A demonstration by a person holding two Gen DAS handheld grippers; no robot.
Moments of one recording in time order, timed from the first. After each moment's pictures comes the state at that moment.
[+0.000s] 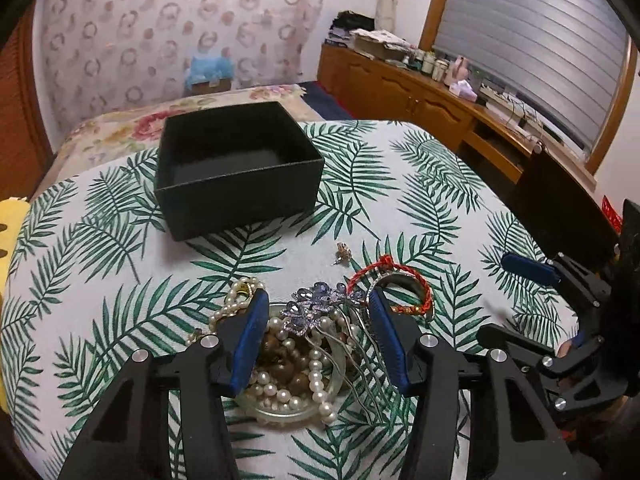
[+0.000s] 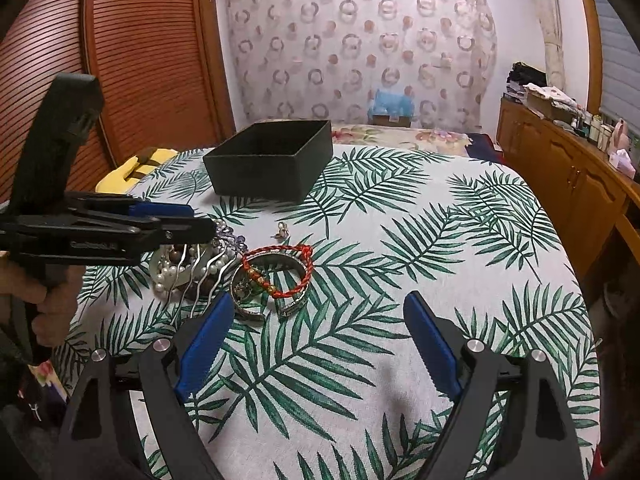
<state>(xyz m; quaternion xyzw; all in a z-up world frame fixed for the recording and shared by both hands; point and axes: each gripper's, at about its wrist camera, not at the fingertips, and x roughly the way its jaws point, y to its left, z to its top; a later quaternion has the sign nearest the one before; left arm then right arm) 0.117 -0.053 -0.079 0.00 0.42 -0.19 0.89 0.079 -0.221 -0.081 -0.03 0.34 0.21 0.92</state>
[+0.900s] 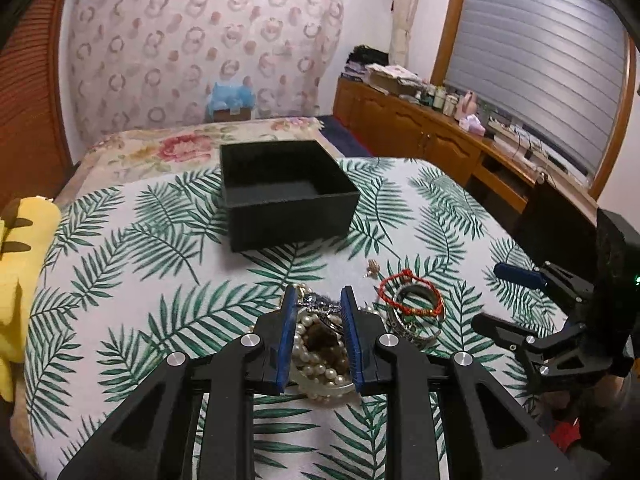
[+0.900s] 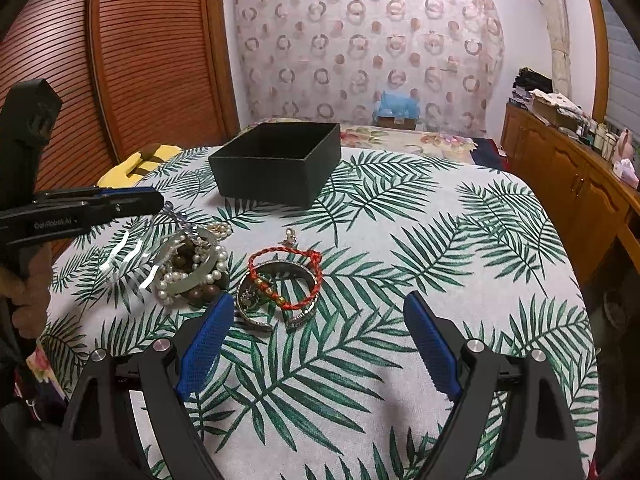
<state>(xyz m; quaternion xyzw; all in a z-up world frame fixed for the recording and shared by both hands) 0.087 -0.009 -0.053 -0.03 0.36 -0.17 0.92 0.087 -0.208 -0.078 -0.04 0.34 0.21 0.91</state>
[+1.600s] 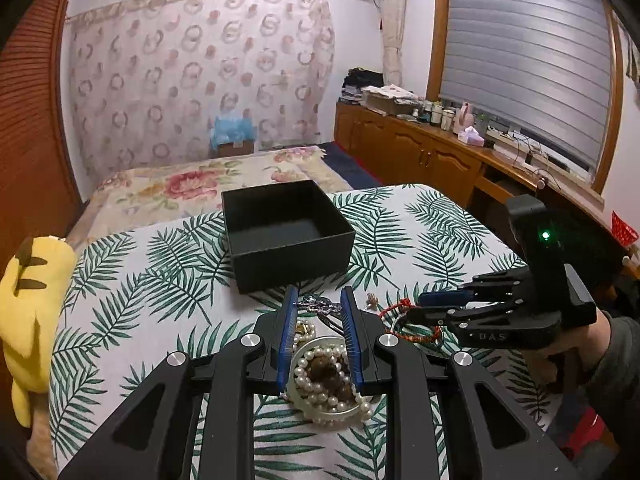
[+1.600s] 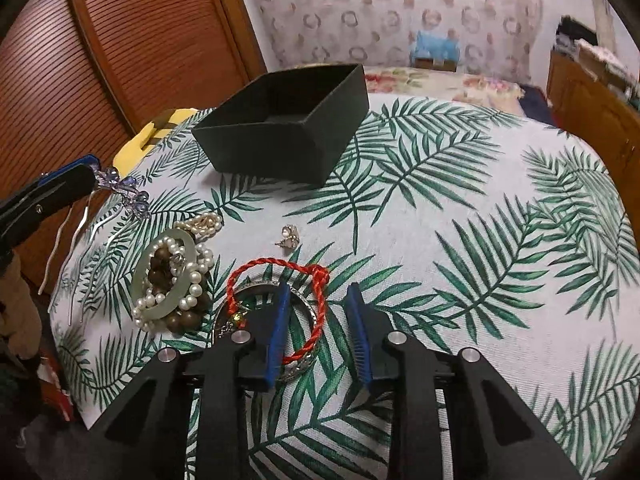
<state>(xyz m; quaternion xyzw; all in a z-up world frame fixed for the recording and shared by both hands) 0.081 -0.020 -0.032 0.01 0.31 -0.16 0.94 0.167 -0.195 -0.105 -0.02 0.45 0.28 0.85</state>
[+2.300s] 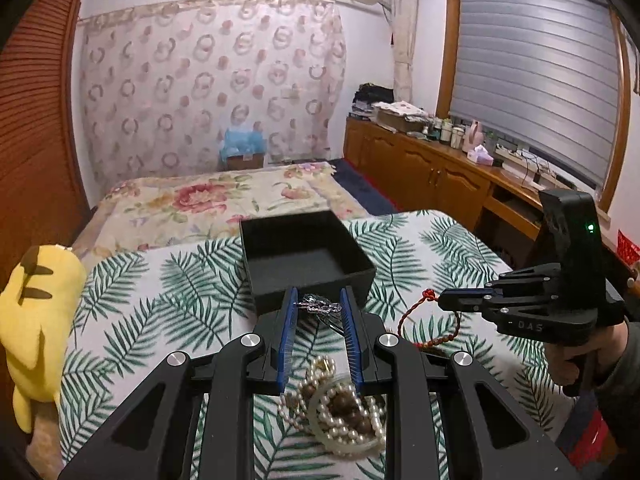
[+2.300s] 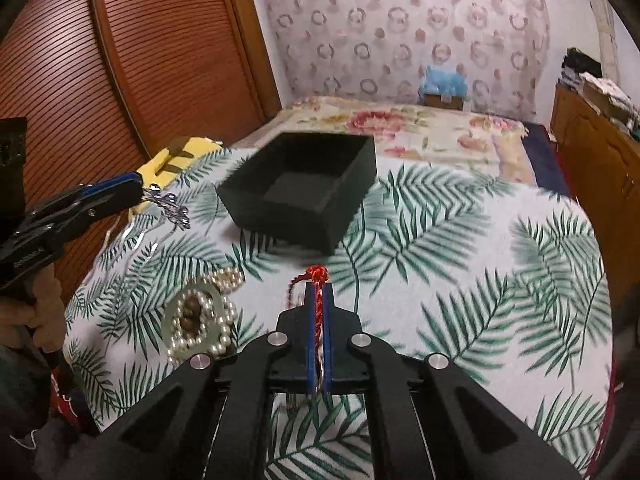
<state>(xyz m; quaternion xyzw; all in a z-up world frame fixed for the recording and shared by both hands) 0.100 -0.008 -0.014 0.00 0.29 -0.14 0.95 0.174 -0.197 -0.052 -0.03 0.39 0.30 0.87</state>
